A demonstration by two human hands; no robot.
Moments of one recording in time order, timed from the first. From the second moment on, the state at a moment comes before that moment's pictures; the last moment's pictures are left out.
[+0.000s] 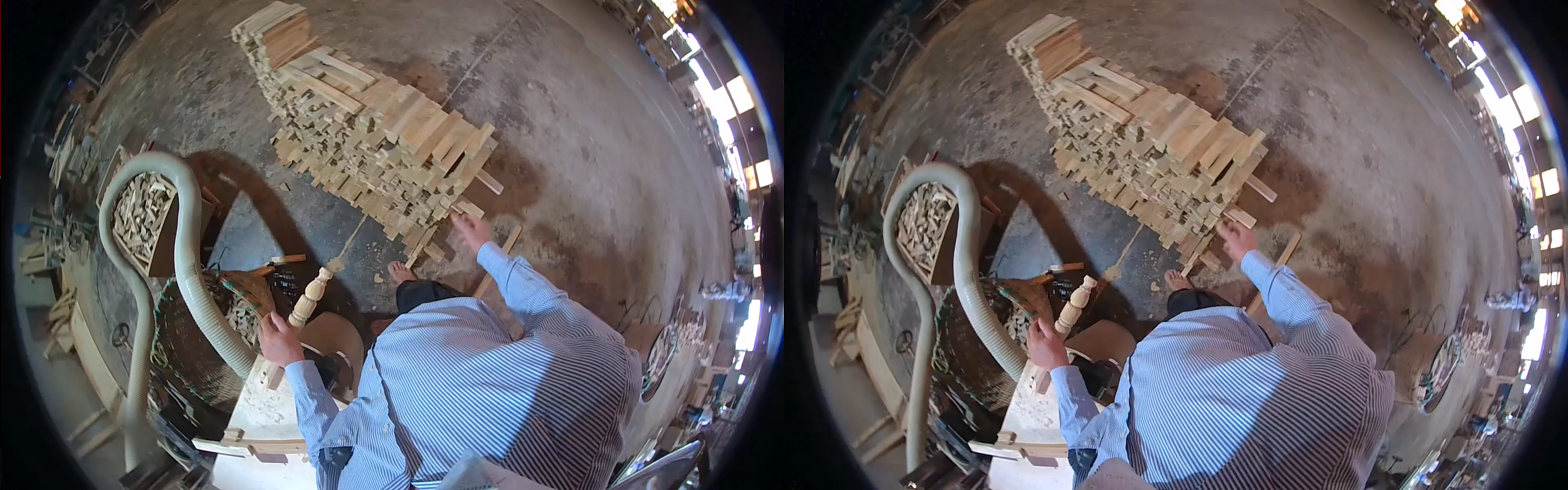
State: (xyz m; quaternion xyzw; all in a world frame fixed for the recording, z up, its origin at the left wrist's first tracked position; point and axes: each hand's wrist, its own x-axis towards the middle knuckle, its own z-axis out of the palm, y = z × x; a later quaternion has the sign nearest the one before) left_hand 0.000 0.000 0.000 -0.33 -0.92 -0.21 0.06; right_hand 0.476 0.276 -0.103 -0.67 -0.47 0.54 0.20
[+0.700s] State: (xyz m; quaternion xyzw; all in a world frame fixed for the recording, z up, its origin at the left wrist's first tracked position) left_hand 0.043 -0.045 0.010 -0.29 -0.94 -0.17 0.04; right_hand 0.457 0.323 -0.105 -0.61 -0.58 0.39 0.37
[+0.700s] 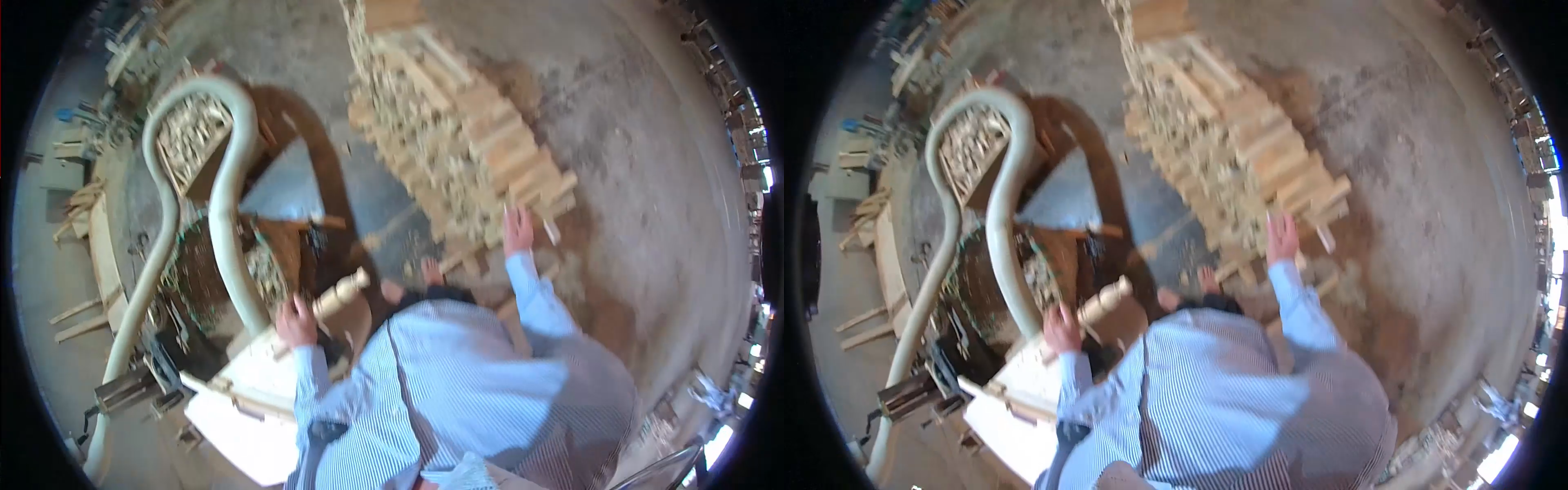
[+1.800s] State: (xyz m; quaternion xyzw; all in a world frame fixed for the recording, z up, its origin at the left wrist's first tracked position) left_hand -0.047 0.146 0.003 -0.23 -0.83 -0.46 -0.22; right_hand 0.204 0.574 -0.065 -0.46 -0.44 0.69 0.35
